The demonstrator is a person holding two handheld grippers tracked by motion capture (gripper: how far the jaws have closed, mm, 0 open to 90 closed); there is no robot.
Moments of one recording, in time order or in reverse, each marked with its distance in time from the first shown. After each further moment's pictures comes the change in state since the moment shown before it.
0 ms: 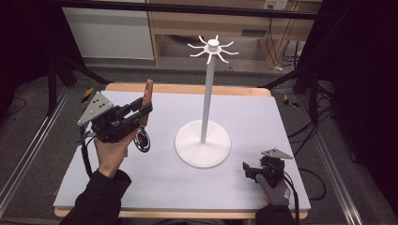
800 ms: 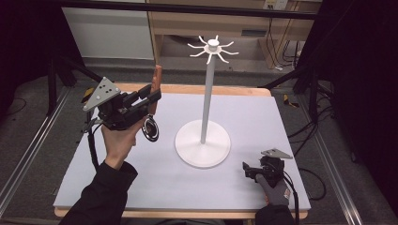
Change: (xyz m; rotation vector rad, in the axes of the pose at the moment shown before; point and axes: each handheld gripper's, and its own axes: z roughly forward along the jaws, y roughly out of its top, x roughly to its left) left arm -0.010 0.029 0.017 -0.041 -0.032 0.005; right arm 0.000 0.000 0.001 0.003 0.004 0.000
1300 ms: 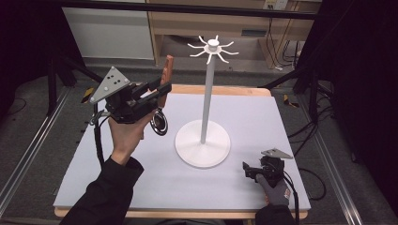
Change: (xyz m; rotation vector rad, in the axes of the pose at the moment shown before) left arm -0.020 0.025 0.012 -0.029 -0.045 0.030; right arm 0.000 0.000 0.000 -0.001 0.002 0.004
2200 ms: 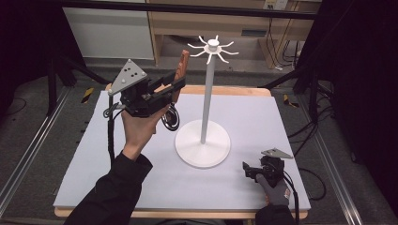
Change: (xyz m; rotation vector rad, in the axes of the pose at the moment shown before) left arm -0.014 0.010 0.026 0.010 -0.030 0.025; right arm 0.000 0.000 0.000 -0.001 0.003 0.002
